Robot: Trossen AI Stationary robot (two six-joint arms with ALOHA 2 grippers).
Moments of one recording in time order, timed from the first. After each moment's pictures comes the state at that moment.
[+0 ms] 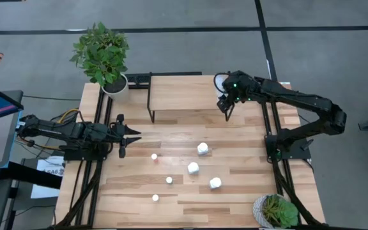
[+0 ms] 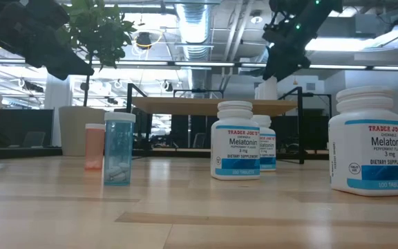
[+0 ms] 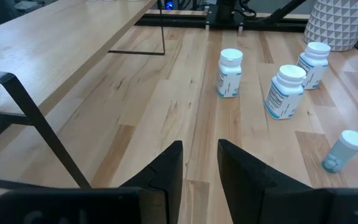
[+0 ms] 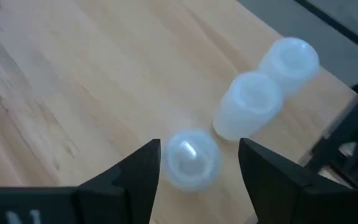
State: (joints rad) left arm -0.15 0.38 0.29 -0.29 -0.30 -0.12; right arm -0.46 1.28 1.12 -0.66 0.18 0.21
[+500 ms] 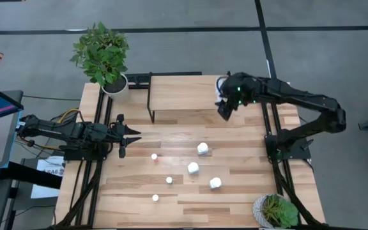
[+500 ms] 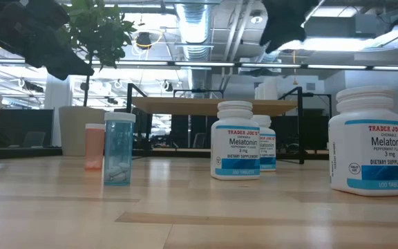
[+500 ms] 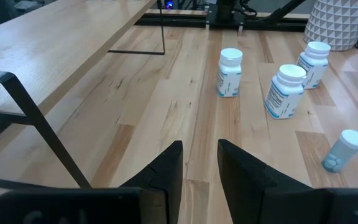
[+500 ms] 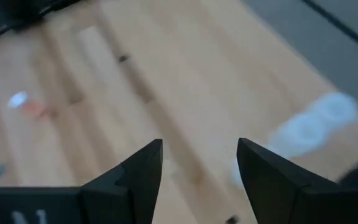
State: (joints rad) left arm -0.15 0.38 0.29 -0.30 -0.30 -0.12; right arm -0.34 1.28 1.35 -0.85 0.14 0.21
